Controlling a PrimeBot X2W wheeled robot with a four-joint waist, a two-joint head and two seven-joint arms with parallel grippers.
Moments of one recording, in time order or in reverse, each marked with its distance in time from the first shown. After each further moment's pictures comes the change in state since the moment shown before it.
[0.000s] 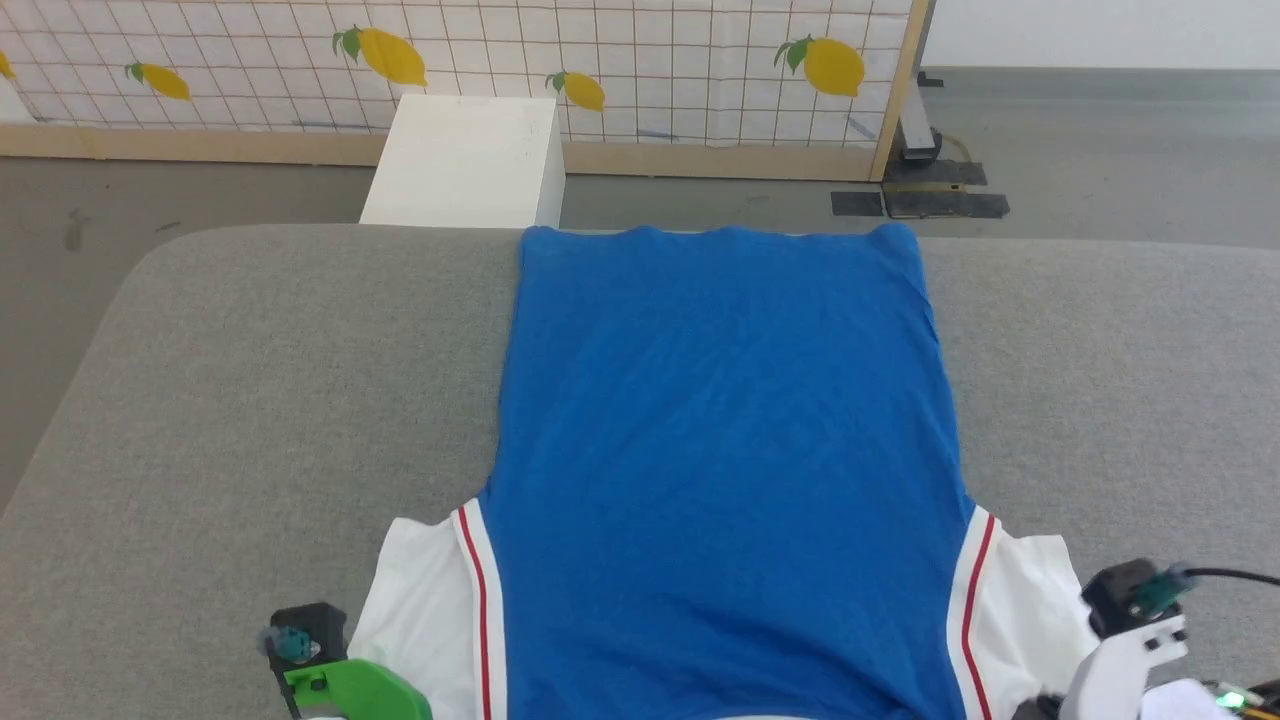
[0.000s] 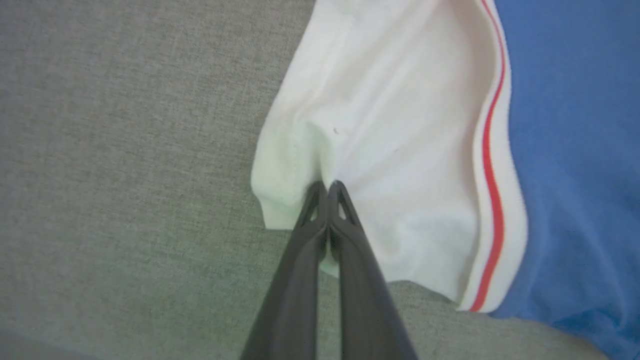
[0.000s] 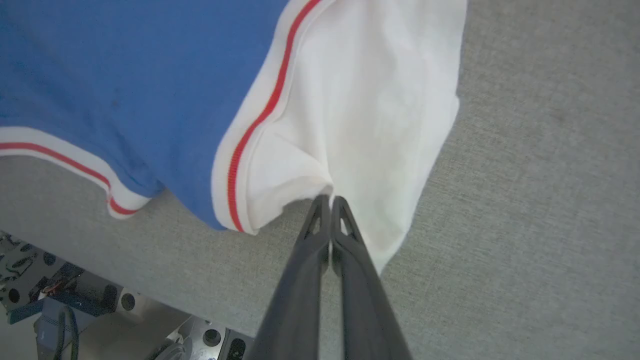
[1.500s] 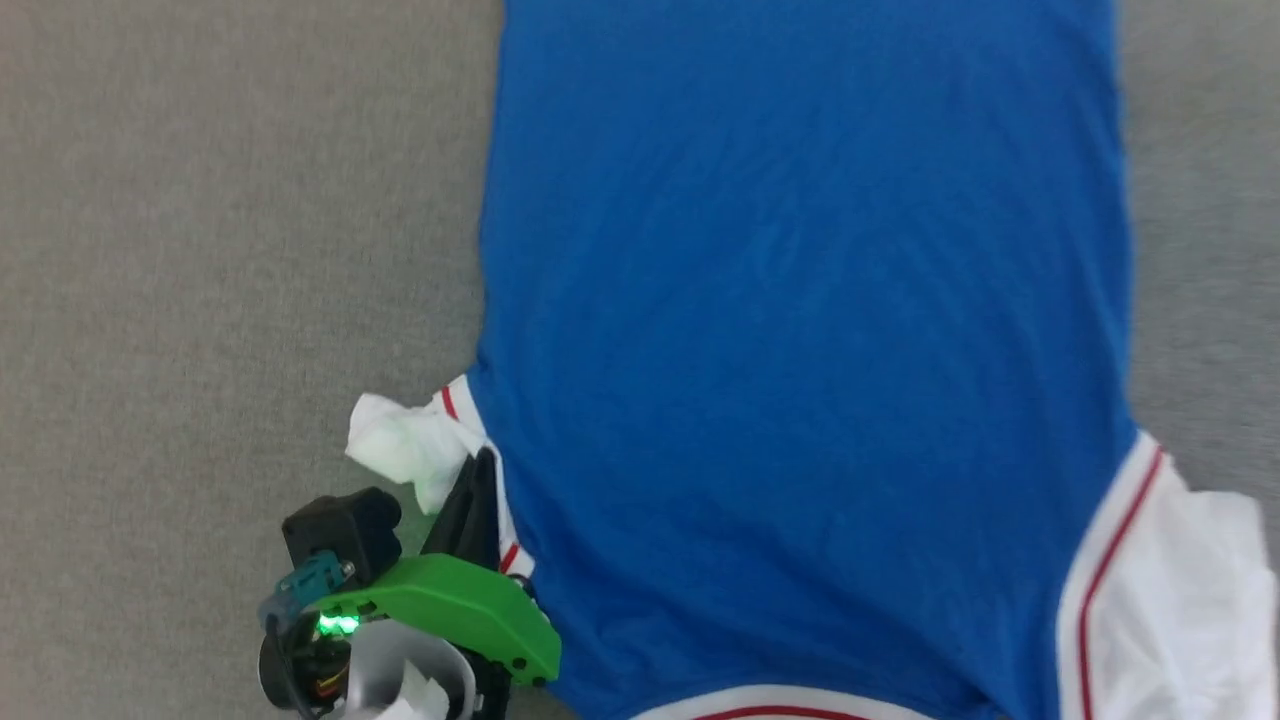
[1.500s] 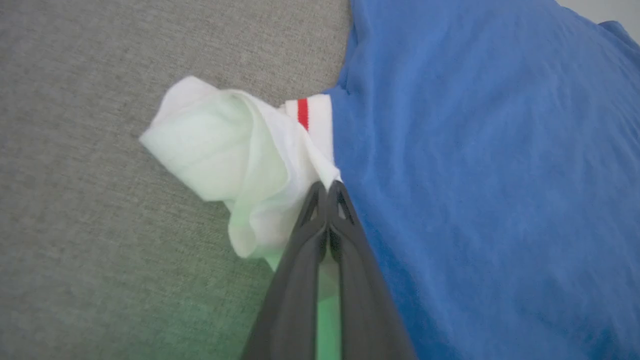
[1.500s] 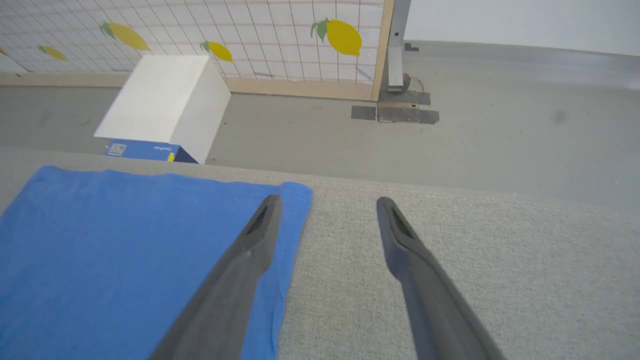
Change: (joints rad) left arm -0.063 -0.149 -0.043 -0.410 0.065 0.078 -0.231; right arm -1.168 0.001 -0.187 0.448 -0.076 0.000 -0.070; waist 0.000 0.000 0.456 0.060
